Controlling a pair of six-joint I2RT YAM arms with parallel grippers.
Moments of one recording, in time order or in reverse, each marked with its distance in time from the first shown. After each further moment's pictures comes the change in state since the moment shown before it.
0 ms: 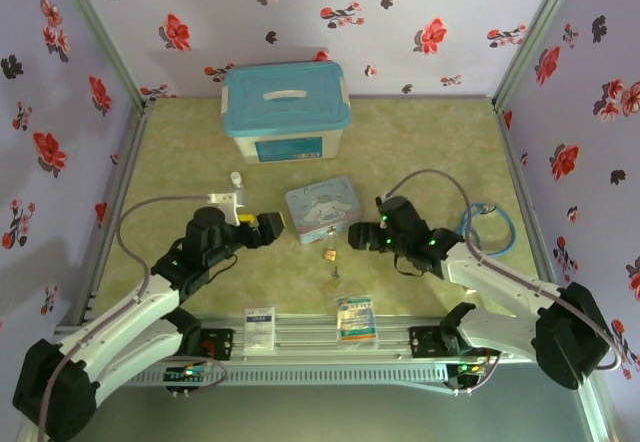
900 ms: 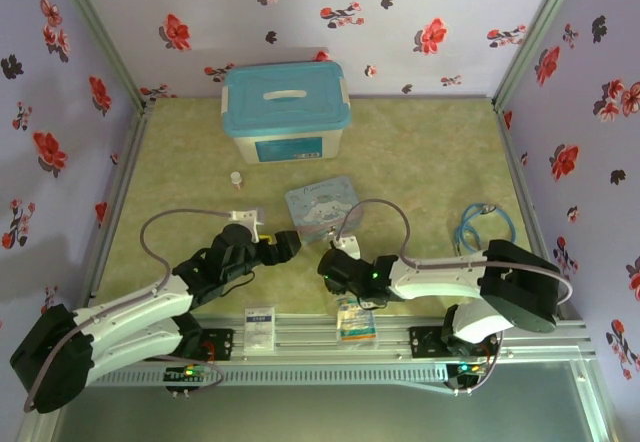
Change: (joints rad) left arm -0.204 0.131 -0.069 0.125 -0.123 -0.161; right arm 0.460 0.346 0.041 0.080 0.280 0.273
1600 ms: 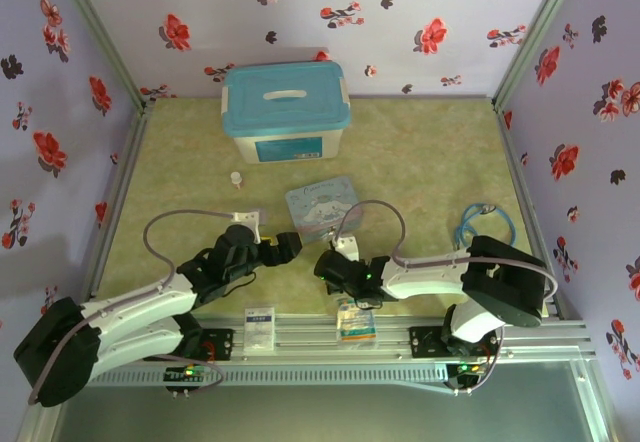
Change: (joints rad) left arm -0.001 0.046 -0.013 0.030 0.000 -0.003; right arm 0.000 0.075 0.000 0.059 0.042 0.025
